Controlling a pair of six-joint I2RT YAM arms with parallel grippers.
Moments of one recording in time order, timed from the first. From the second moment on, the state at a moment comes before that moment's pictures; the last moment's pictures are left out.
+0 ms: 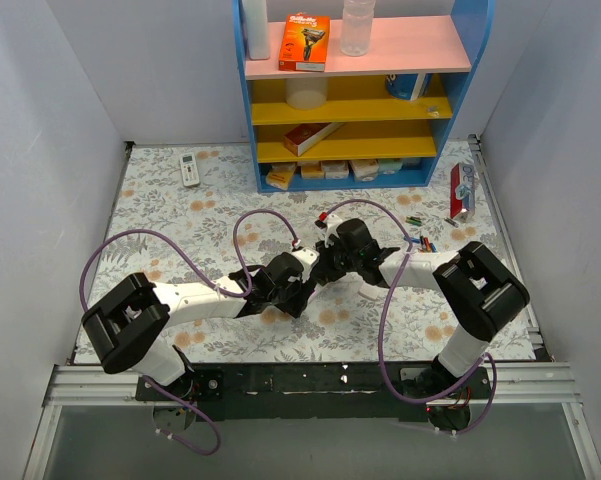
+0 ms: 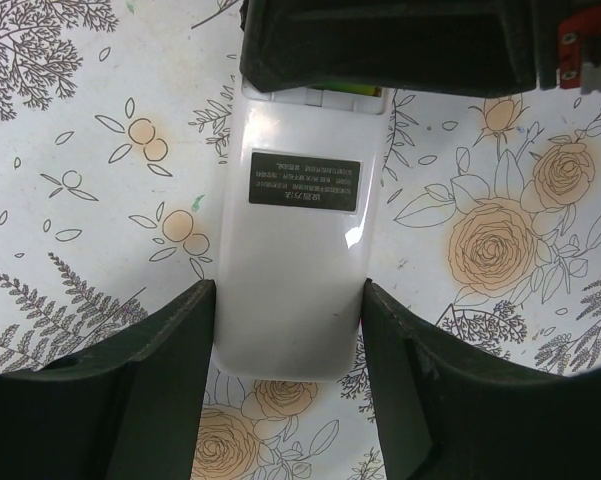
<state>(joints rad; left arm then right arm) -0.94 1.48 0.69 -0.07 -0.11 -0.27 0.72 1.68 0.76 0.21 -0.30 0.29</state>
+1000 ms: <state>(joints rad) -0.94 1.48 0.69 -0.08 -0.12 -0.29 0.72 1.63 0.80 -0.01 -0.30 0.29</state>
